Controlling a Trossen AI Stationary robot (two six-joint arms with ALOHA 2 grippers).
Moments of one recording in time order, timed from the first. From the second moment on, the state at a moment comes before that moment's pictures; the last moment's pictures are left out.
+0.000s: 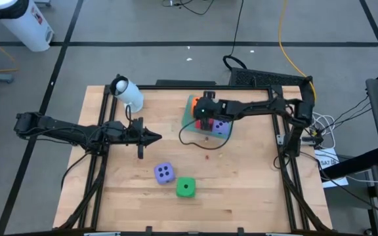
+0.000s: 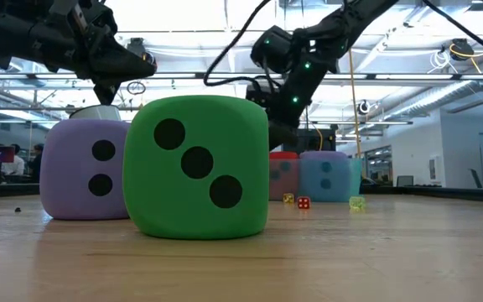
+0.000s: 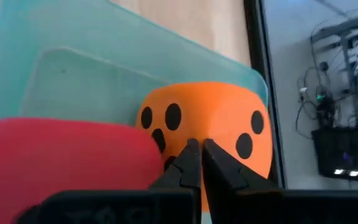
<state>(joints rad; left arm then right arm) -0.04 0.83 0.28 0.40 -0.11 -0.30 -0.28 1.82 1.21 -0.25 0.38 -0.45</state>
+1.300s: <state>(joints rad) -0.03 0.83 0.28 0.37 -0.13 -0.26 -0.15 1.47 1.21 -0.34 0.11 -0.26</state>
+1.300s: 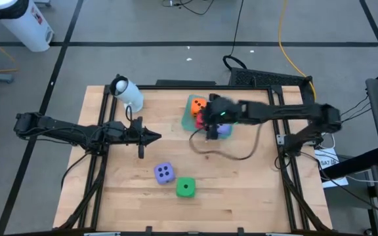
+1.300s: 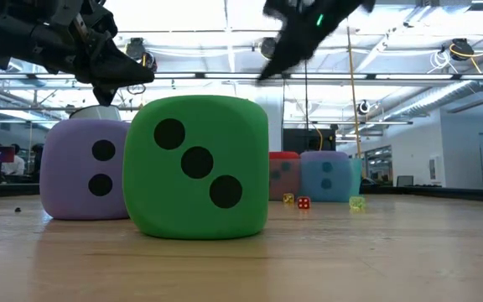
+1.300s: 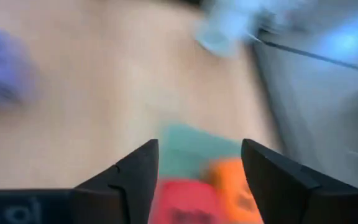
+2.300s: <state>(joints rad) -0.11 0.73 0.28 0.37 -0.16 -0.13 -0.20 0.62 0.20 0.49 -0.41 0.30</state>
